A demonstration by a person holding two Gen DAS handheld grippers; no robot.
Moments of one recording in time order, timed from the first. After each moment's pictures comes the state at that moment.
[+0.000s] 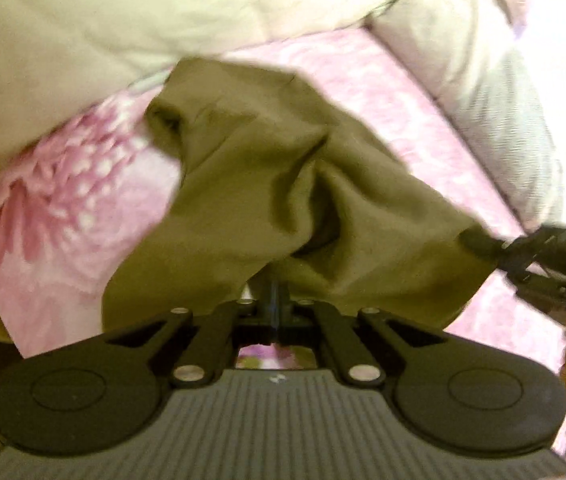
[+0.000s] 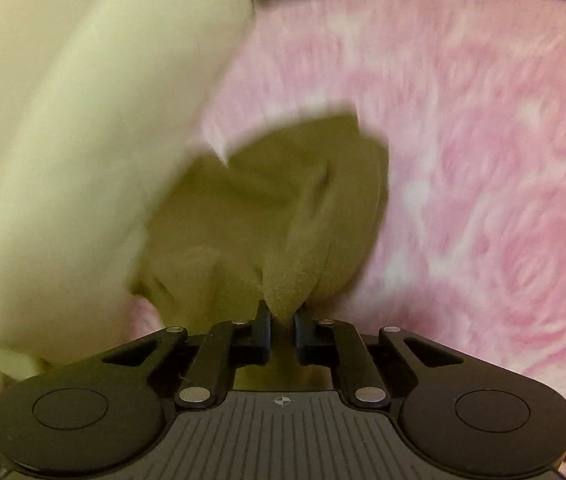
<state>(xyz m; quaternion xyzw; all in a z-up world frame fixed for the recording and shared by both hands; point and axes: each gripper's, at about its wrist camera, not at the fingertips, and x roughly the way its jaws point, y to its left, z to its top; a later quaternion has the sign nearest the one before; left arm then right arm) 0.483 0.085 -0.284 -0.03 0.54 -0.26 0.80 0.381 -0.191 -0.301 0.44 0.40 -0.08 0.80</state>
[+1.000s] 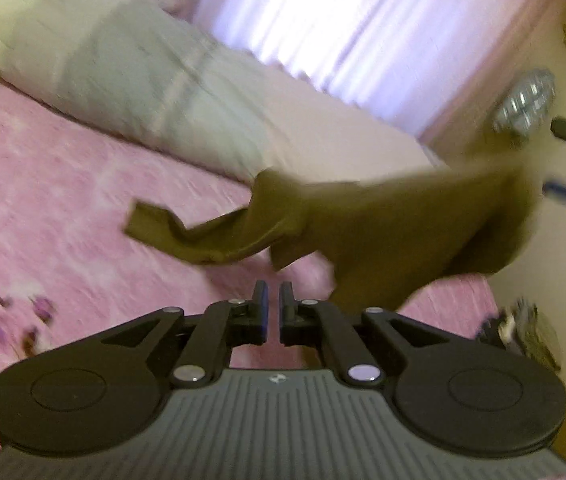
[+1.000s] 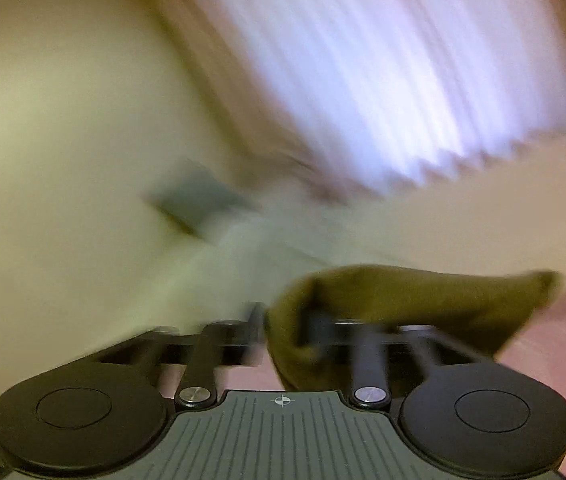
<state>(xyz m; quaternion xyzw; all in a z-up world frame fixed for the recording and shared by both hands) 0.055 -0.157 -0.090 0.06 0.45 -0.57 0.69 -0.159 -0.293 0.050 0.30 0.17 -0.34 0.88</state>
